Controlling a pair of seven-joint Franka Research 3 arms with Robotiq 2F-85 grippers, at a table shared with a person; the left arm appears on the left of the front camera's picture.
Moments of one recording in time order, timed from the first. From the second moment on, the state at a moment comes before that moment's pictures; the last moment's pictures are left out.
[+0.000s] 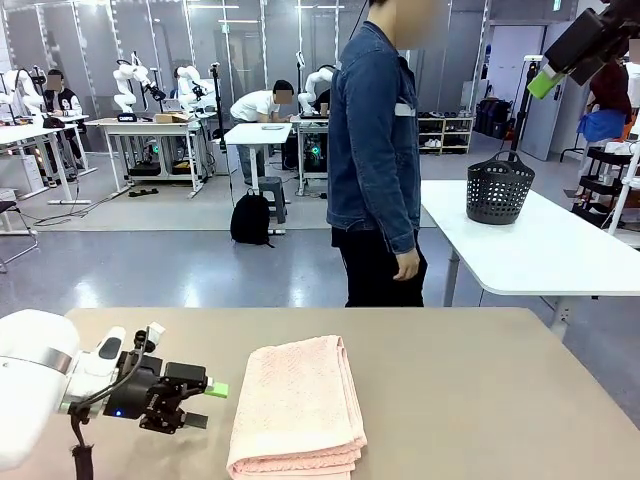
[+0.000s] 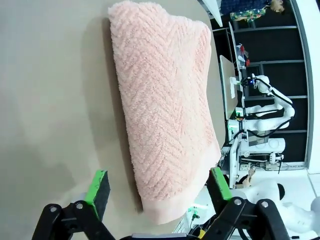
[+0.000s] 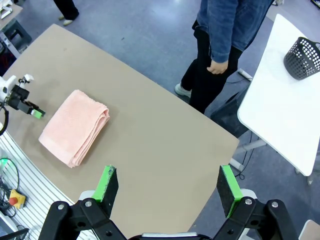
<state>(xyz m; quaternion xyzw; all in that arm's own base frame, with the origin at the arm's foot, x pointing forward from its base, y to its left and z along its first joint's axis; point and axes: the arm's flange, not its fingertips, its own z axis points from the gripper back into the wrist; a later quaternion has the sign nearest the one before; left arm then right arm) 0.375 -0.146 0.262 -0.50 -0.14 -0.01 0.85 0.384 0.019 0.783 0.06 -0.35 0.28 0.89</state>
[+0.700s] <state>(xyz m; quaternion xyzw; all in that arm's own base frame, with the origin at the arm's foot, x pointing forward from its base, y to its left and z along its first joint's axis) 0.395 -0.186 0.254 -0.53 -0.14 0.00 0.84 0.384 0.019 0.784 0.06 -0.35 0.28 0.89</state>
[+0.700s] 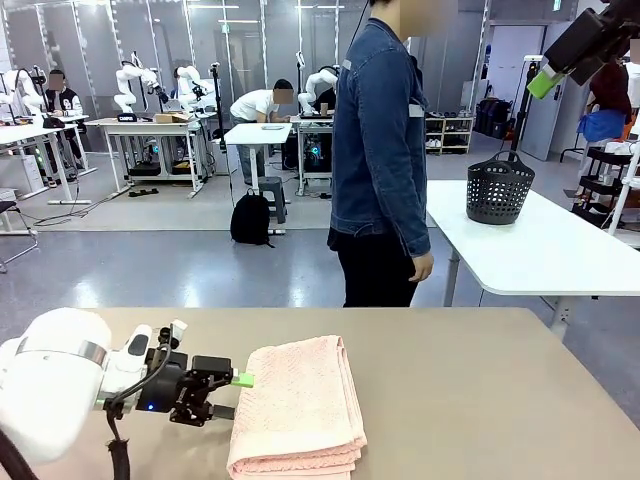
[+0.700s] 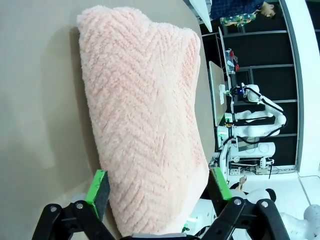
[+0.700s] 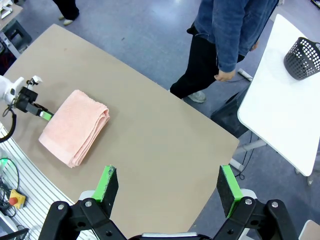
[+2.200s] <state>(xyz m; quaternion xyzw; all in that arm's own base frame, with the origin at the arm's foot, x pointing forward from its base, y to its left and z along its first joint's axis) 0.406 -0.214 0.247 -0.51 -0.15 -0.02 0.85 0.384 0.019 0.784 0.06 -0.35 0.28 0.89</state>
